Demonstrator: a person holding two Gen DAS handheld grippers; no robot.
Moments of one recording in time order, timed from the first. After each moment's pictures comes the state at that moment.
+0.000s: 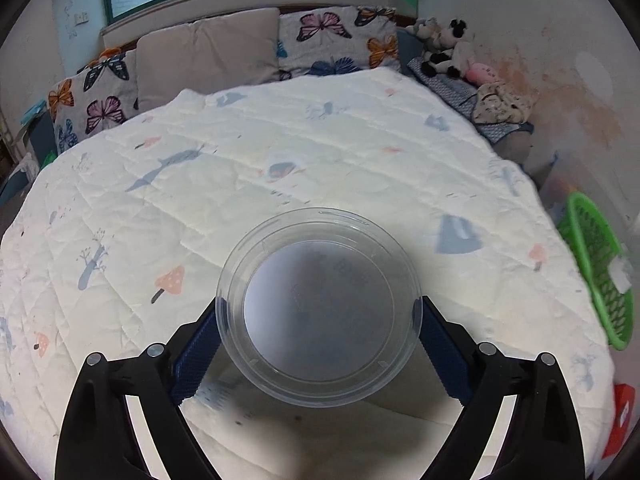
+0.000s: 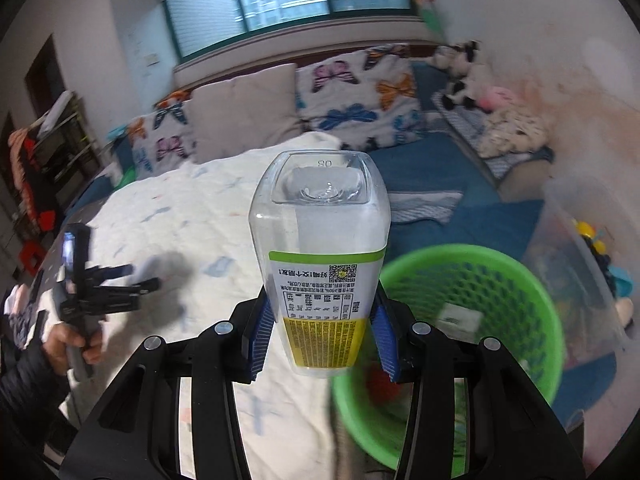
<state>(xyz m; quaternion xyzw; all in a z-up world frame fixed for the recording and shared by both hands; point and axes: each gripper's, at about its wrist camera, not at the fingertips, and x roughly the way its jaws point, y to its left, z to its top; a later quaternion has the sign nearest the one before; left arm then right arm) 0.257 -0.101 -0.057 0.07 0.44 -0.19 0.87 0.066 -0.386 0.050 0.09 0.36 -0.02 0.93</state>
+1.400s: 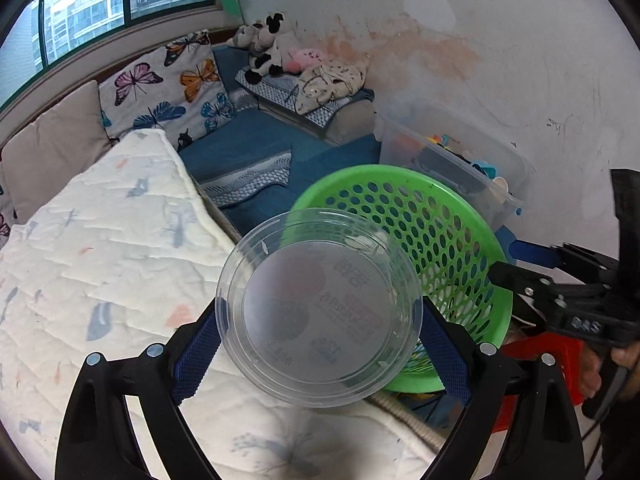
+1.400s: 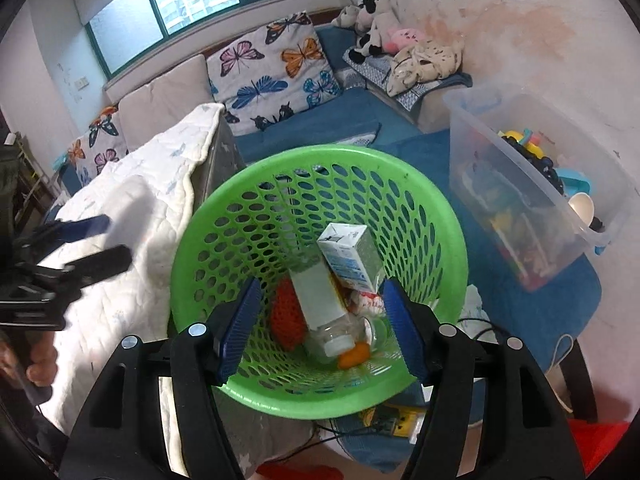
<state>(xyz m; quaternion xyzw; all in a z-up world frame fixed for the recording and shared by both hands) 0.139 -0.354 -0.014 0.15 0.40 -0.39 0.82 -0.025 -0.492 -0.022 0.16 0.39 -0.11 0.90</state>
